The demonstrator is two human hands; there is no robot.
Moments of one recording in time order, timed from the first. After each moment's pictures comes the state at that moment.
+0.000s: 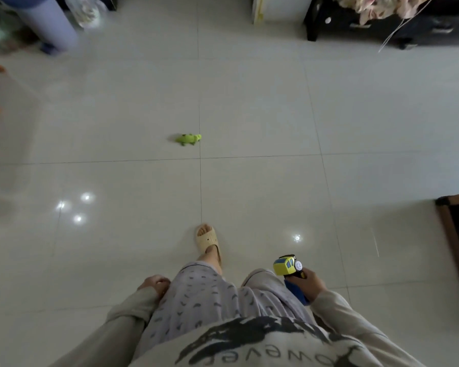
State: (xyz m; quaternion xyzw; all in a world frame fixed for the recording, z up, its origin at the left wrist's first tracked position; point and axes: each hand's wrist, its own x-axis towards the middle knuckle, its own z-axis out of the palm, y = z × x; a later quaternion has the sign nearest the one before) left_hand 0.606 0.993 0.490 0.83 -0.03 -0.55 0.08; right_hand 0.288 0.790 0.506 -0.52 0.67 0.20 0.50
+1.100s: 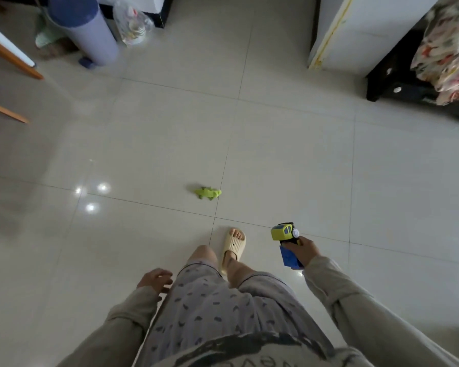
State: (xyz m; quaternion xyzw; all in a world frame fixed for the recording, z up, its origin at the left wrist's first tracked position) left_hand 0.845 0.680 0.495 0.80 0.12 -0.55 0.18; right_hand 0.624 0.362 0.493 -0.55 0.61 0.19 0.54
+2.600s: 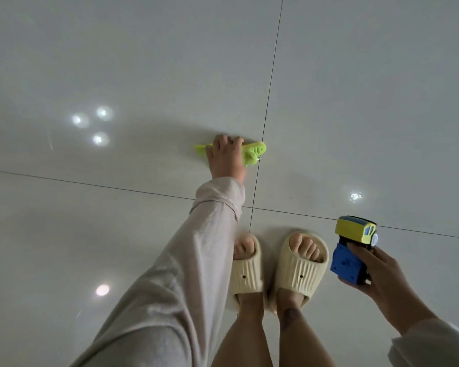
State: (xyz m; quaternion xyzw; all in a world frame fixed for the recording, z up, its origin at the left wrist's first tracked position) left_hand 1.011 0.406 -0.129 0.89 -0.29 -0.33 -0.07; right_hand 0.726 0.344 -0.009 -0.23 0.74 0.12 0.62
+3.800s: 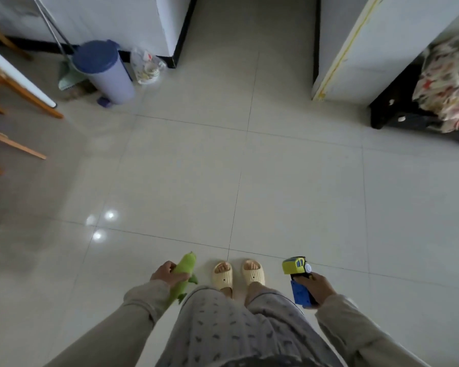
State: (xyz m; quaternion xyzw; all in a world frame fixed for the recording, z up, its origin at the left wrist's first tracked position) left_hand 0.964 0.615 0.541 0.85 0.00 -0.52 0.11; right_hand 0.679 0.381 0.504 -0.45 0.66 0.16 0.58
